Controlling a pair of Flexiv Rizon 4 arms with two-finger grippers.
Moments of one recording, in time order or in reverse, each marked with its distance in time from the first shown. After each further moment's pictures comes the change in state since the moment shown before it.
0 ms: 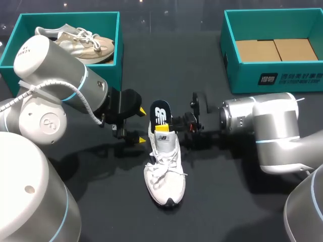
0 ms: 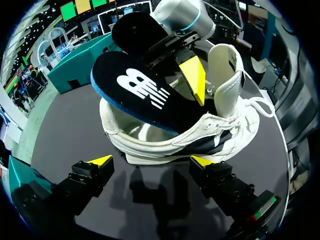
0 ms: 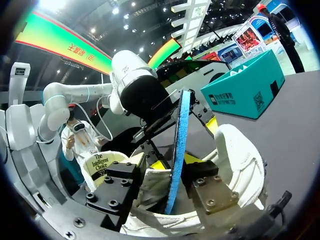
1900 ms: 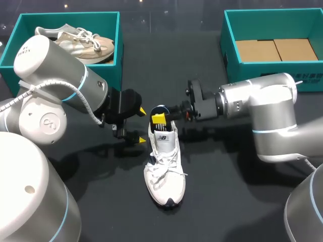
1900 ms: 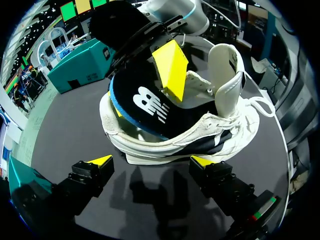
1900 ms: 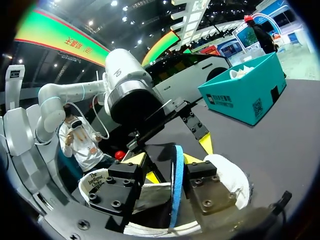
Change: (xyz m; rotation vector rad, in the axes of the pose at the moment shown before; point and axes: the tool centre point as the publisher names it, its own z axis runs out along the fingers) left arm 0.000 0.000 0.000 0.000 0.000 0.000; right arm -0.013 0.022 0.003 0.074 -0.022 0.004
